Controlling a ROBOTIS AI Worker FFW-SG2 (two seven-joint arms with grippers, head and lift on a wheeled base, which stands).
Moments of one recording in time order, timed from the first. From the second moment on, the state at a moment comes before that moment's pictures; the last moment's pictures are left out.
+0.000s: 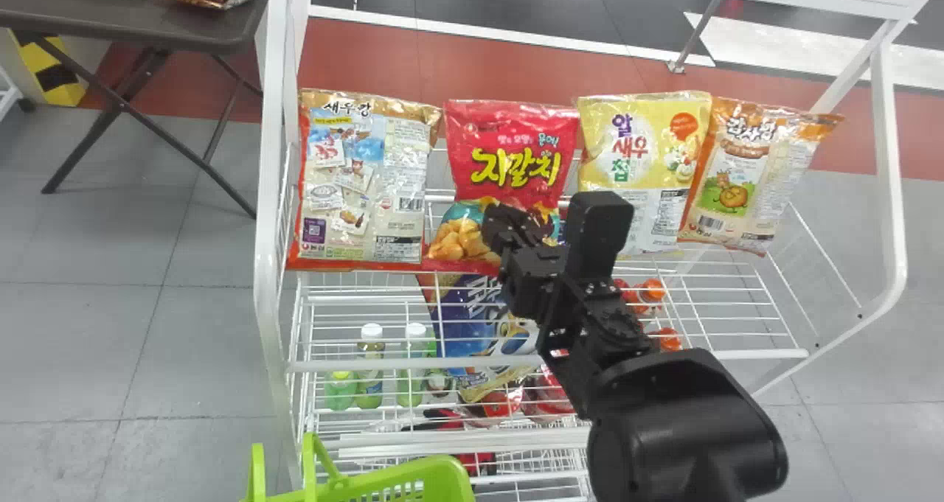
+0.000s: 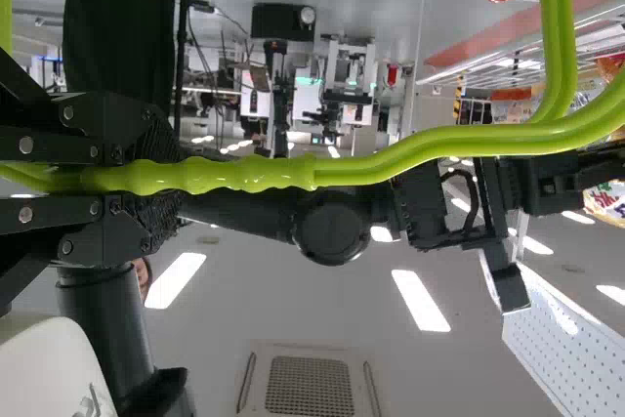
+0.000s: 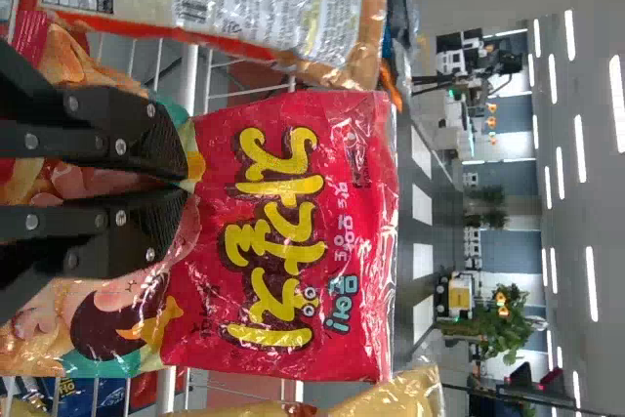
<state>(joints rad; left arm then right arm) 0.57 0.14 0.14 -2.04 0.67 1.57 -1.23 0.23 -0.07 0.08 -1.95 -0.12 0.44 0.06</state>
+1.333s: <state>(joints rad) 0.53 0.12 0.14 -2.04 0.69 1.57 -1.18 0.66 -0.22 -0.12 -2.74 -0.59 1.37 0.11</state>
